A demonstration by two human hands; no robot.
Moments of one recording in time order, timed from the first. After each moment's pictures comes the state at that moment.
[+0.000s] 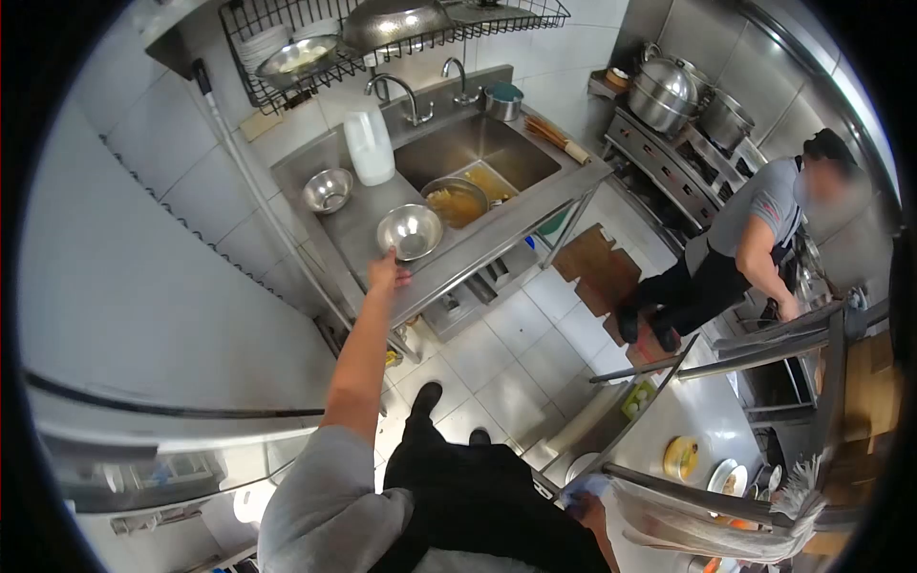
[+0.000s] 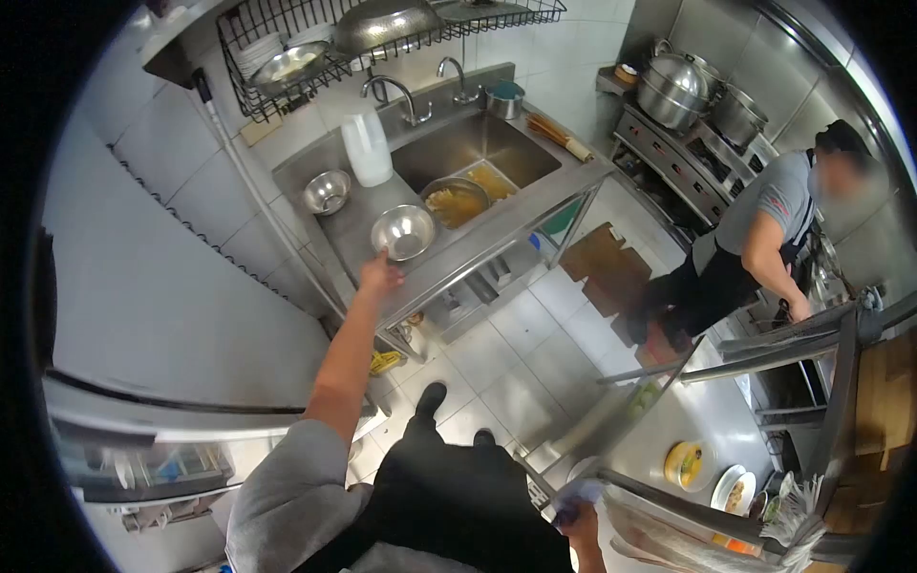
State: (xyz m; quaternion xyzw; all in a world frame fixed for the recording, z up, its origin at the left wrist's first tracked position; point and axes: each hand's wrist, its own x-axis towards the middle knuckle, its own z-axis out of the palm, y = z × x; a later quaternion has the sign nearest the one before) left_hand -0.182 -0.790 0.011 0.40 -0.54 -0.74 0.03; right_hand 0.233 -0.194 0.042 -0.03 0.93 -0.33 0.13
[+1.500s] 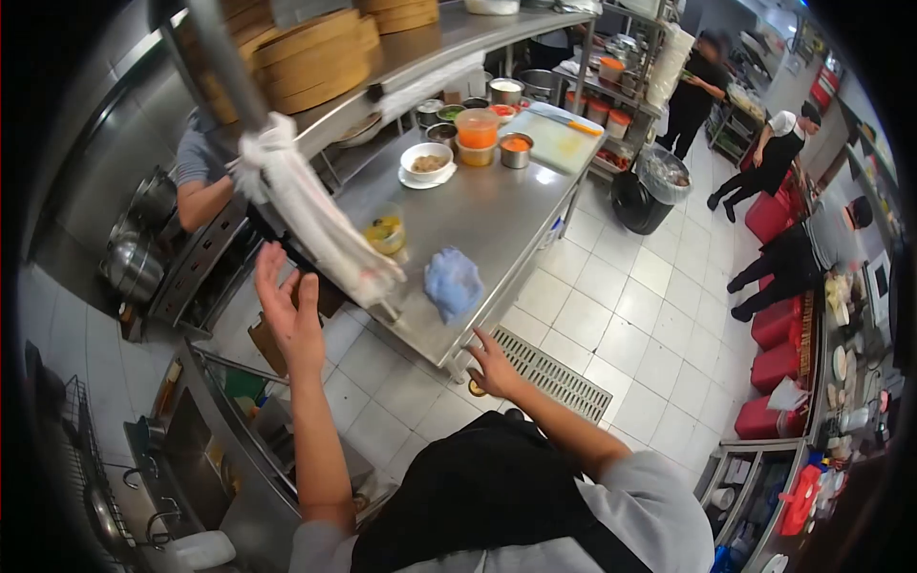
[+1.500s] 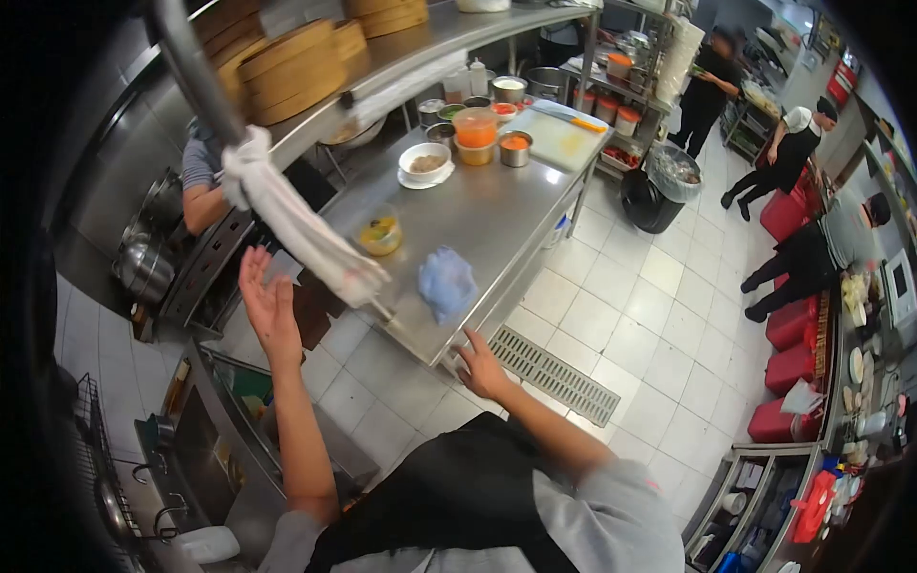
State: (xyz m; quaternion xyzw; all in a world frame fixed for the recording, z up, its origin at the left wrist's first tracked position) left_hand 0.074 -0.359 0.309 -0.58 -0.46 -0.67 -0.11; right_hand 0.348 -0.359 0.032 0.41 0.83 -0.24 -0.29
